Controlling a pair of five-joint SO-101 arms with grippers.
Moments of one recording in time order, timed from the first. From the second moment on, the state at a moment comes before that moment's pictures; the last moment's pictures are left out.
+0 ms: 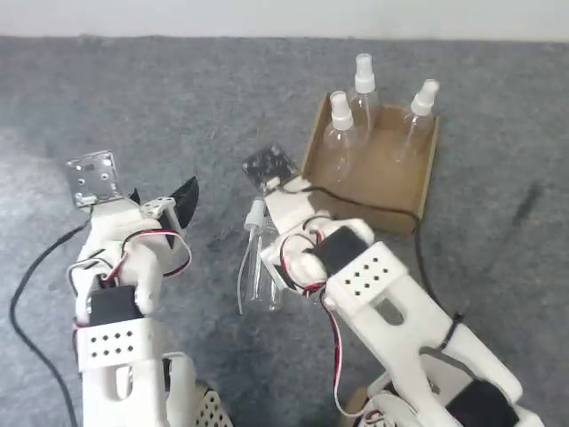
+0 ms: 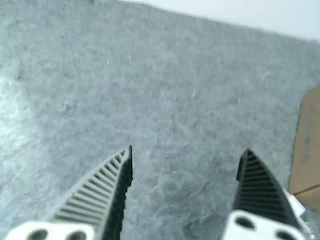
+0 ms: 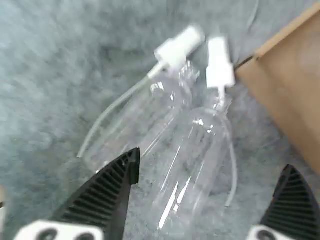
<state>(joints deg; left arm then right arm) -15.7 -62.9 69.6 41.6 10.1 -43.0 -26.2 36.7 62.2 -5.1</state>
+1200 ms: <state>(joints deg) -14.6 -62.9 69.6 41.6 10.2 -45.4 -22.6 47.6 54.1 -20.5</state>
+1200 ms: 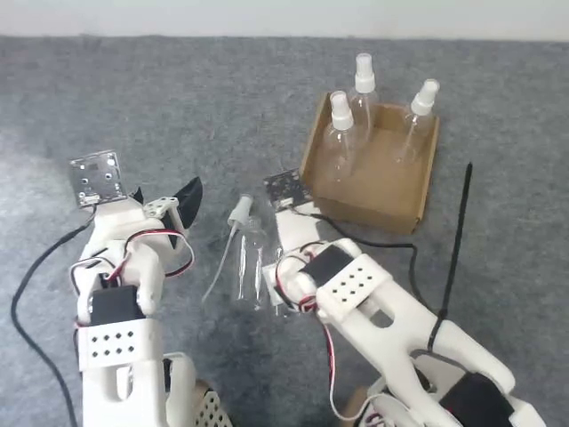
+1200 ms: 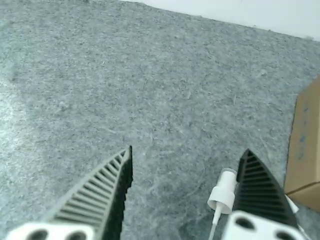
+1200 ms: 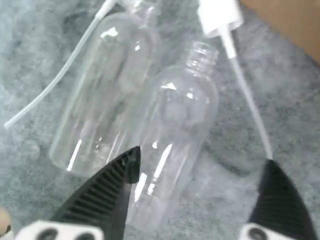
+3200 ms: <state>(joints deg) -2.1 -11.6 28.2 62.6 -6.5 33.2 -23.1 25.7 80.3 45.1</state>
